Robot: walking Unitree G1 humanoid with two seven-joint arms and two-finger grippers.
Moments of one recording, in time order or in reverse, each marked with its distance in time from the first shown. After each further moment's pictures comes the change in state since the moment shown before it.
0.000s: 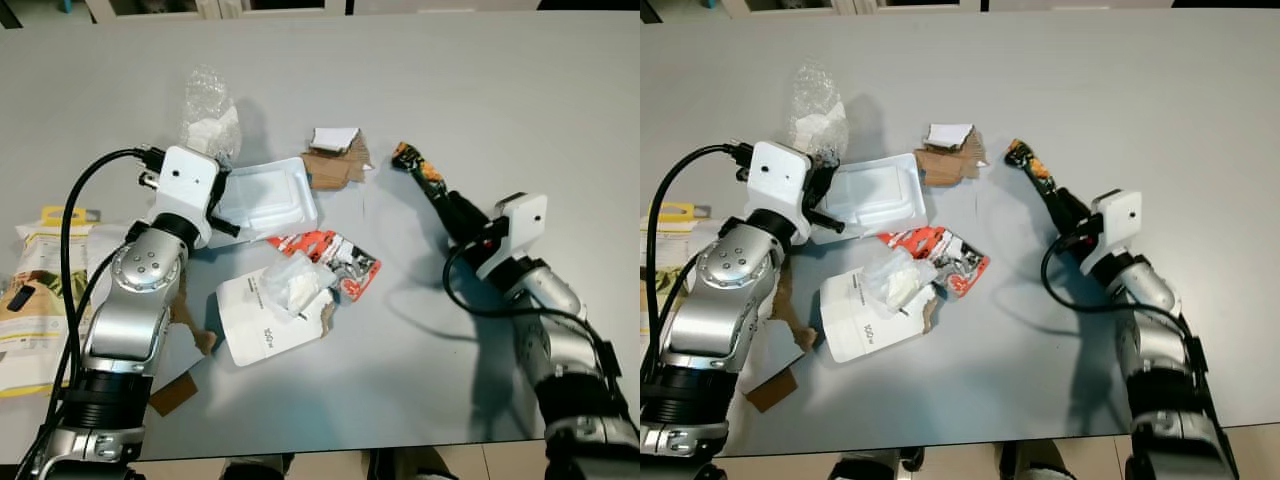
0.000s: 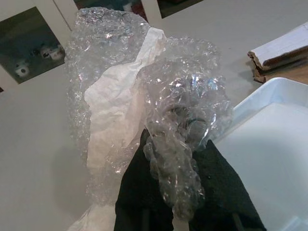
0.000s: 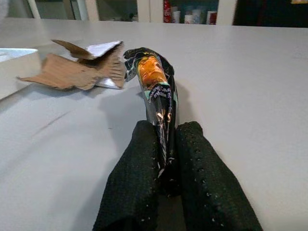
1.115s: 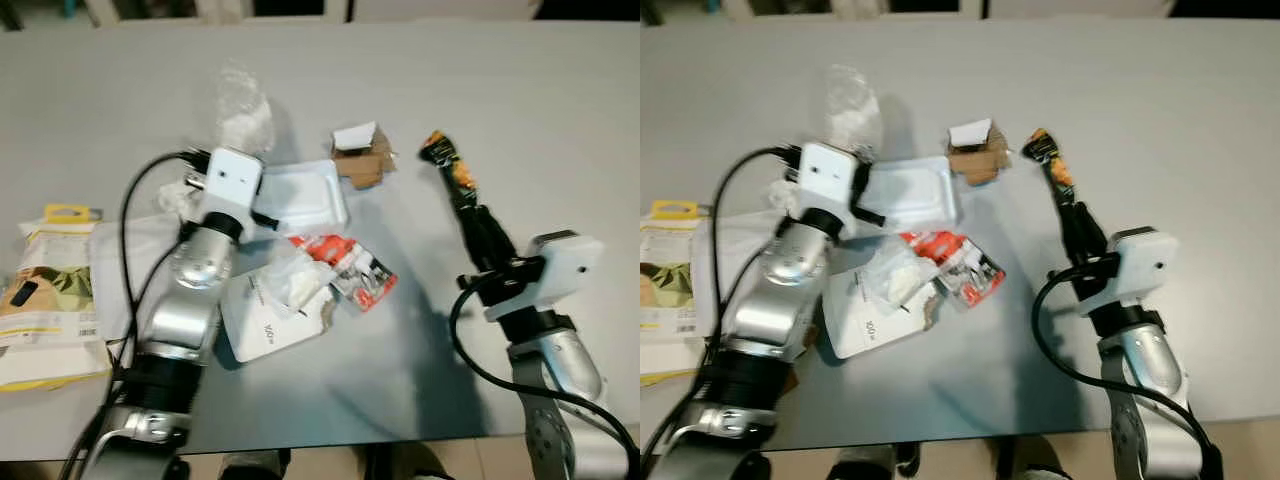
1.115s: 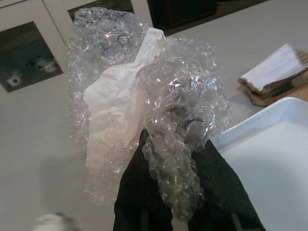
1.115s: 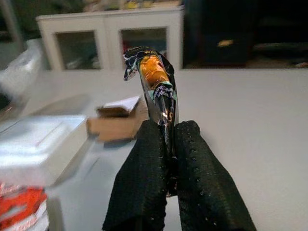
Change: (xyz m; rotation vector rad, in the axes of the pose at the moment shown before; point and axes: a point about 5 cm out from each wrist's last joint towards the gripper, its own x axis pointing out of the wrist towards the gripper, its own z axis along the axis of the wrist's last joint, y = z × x) left arm 0.024 -0.048 0.000 -0.070 -0.048 0.025; right arm -0.056 0.061 0.048 0.047 -0.128 -0.270
